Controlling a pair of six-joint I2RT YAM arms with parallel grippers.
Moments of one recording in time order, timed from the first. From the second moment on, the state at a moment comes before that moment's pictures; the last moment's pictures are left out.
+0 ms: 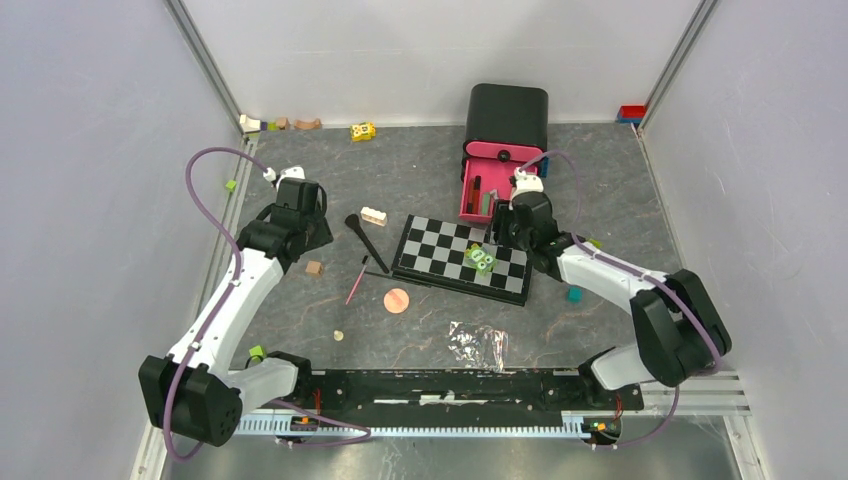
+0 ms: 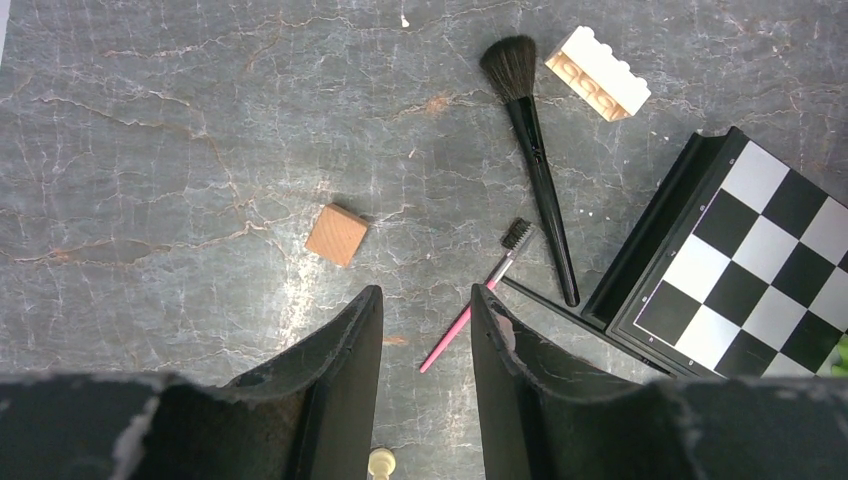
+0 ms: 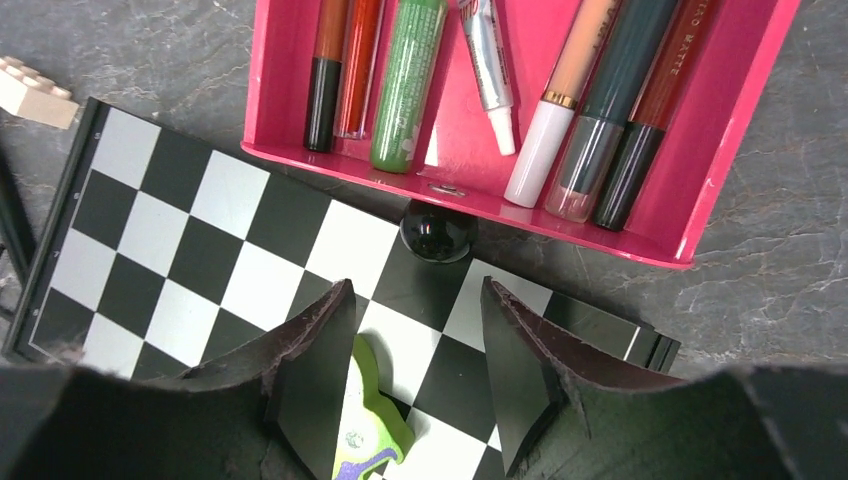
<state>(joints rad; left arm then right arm) -0.26 1.12 1.01 -0.73 -0.31 -0.47 0.48 1.42 0.76 0.07 0.14 0.38</state>
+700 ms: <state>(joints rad) -0.26 1.12 1.01 -0.73 -0.31 -0.47 0.52 1.61 0.86 0.06 0.29 0.41</state>
